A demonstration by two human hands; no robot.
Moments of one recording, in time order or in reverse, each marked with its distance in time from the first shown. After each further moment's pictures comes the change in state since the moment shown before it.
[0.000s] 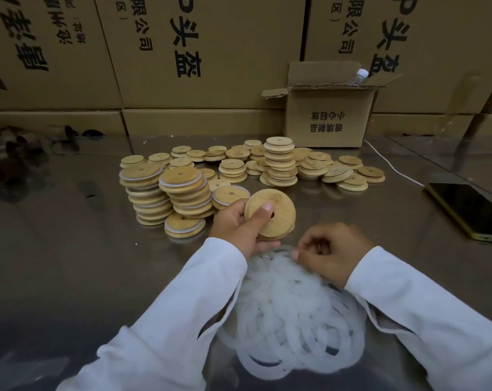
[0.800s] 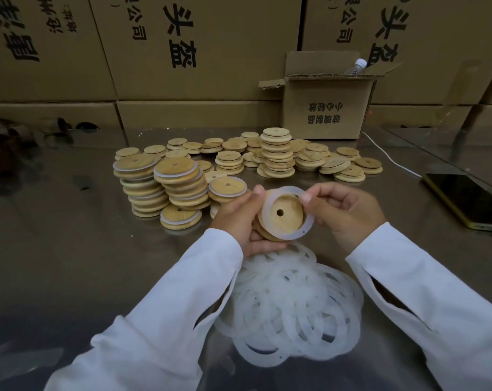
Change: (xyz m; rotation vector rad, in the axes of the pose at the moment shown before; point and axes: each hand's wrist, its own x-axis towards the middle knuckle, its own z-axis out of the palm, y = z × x) left_hand -0.004 0.007 0.004 -0.105 -0.088 -0.200; right_hand 0.003 -0.019 -0.003 0.908 0.344 -0.029
